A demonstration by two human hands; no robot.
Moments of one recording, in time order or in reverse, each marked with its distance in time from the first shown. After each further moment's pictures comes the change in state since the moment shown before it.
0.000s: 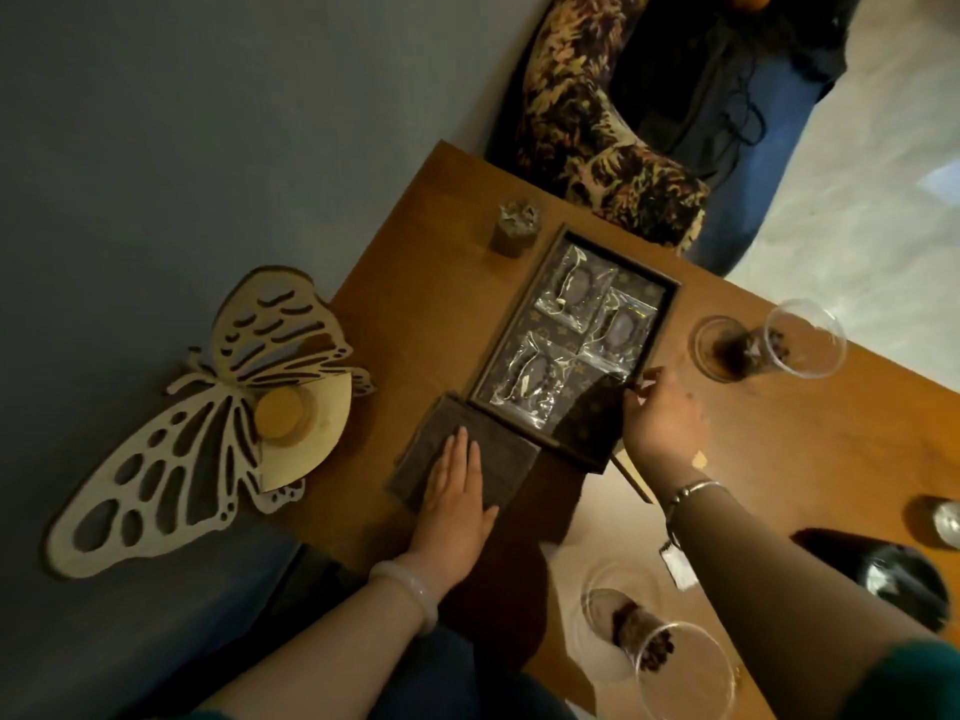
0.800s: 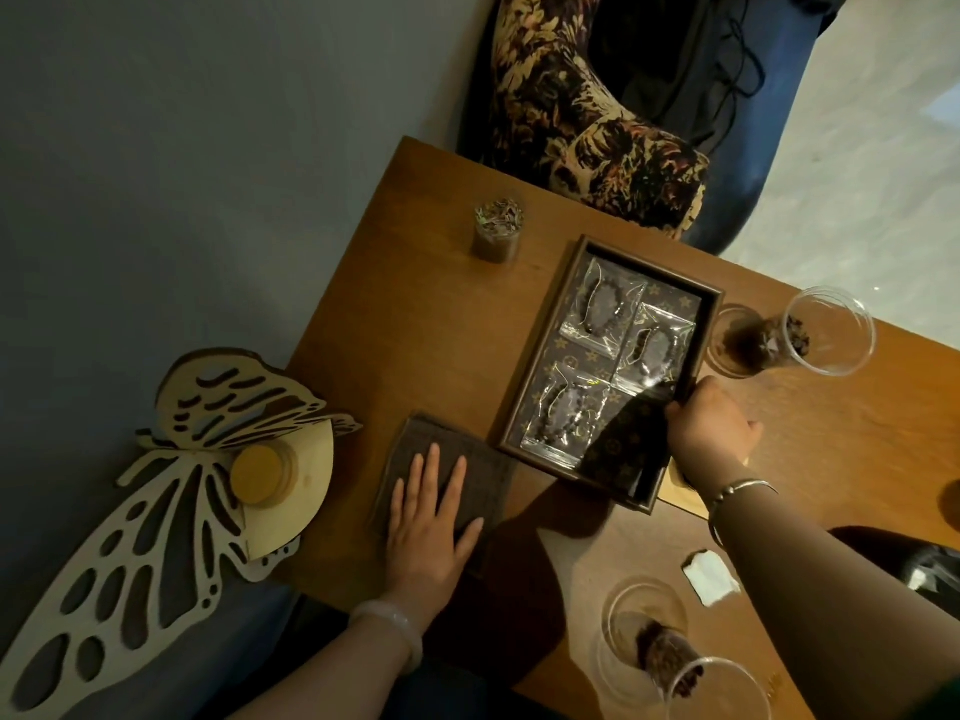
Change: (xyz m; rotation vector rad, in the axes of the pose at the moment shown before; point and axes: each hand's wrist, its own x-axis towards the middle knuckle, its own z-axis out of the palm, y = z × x) left_hand 0.021 -0.052 0.019 0.127 0.089 -0.007; right_hand 0.049 0.024 -0.001 -0.185 -0.119 0.256
